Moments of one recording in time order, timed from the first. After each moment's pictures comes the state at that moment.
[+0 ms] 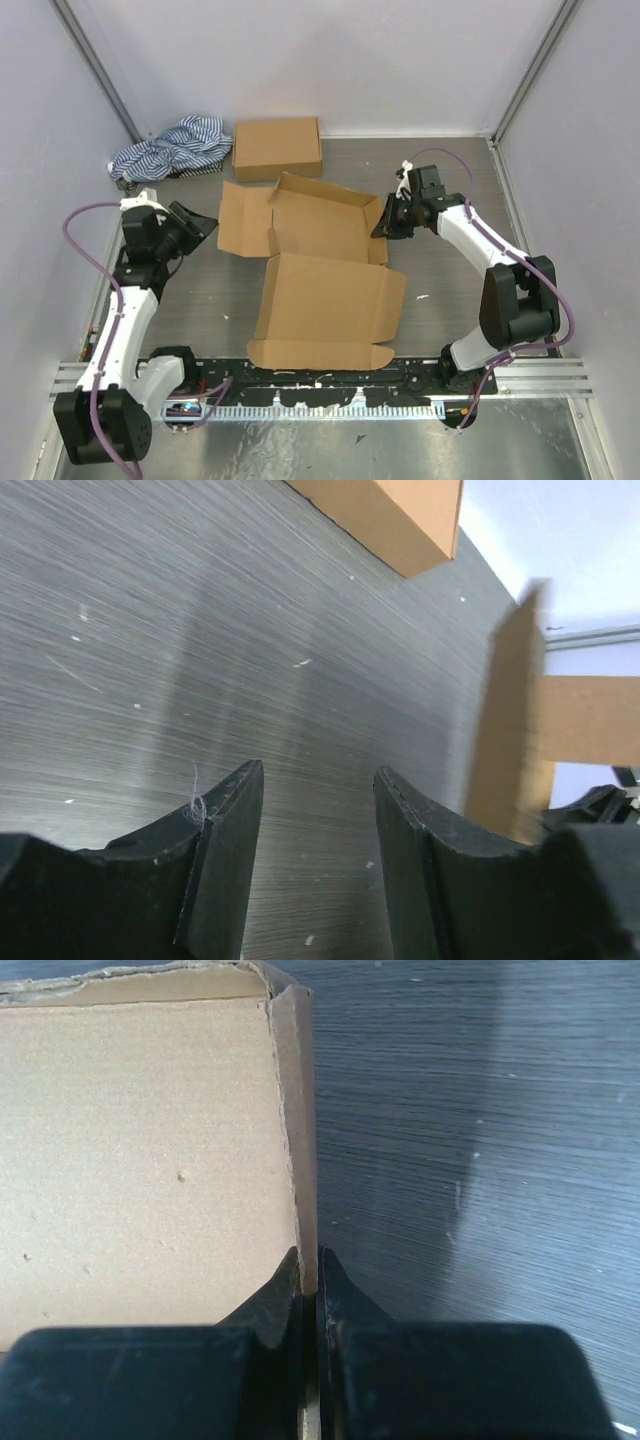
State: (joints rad) left arm 0.03 0.91 0.70 -0.27 0.24 -0.74; right arm 0.23 1.54 1.10 -0.52 -0.36 0.44
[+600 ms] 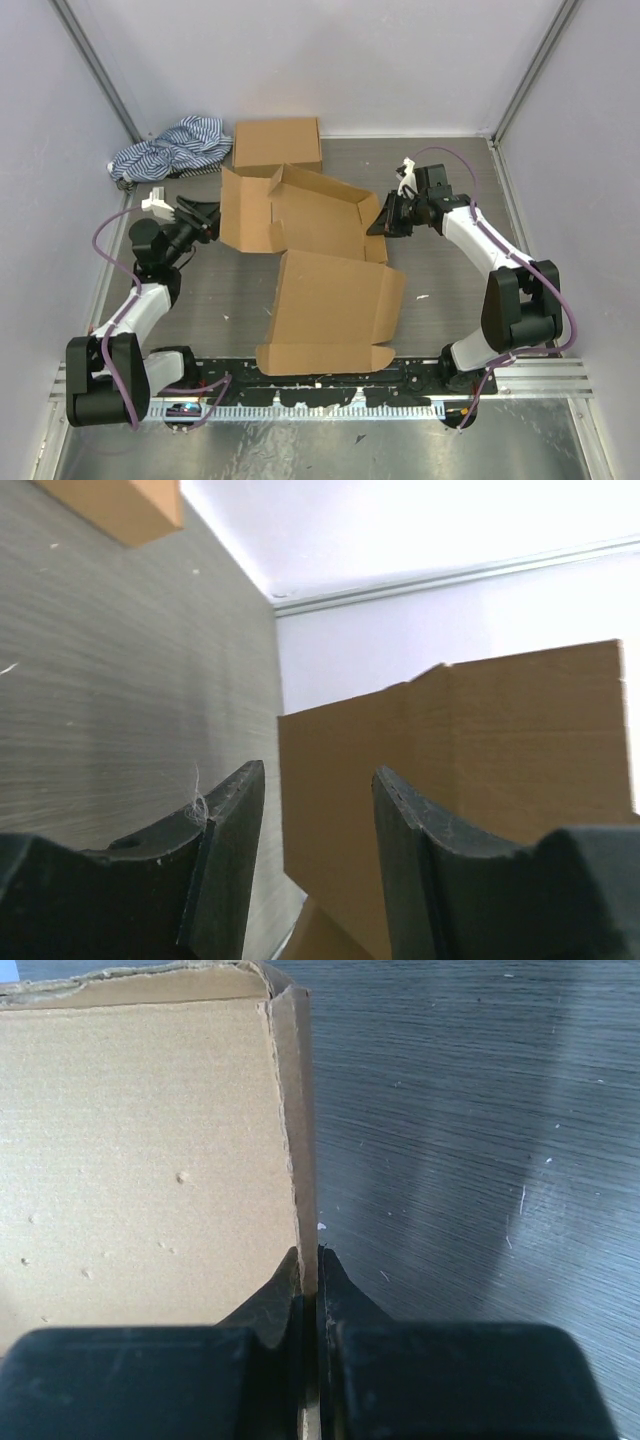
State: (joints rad) left arm 0.06 1.13 0.43 0.68 0.63 -1.33; right arm 0.19 1.51 1.08 -0.48 -0.56 0.44
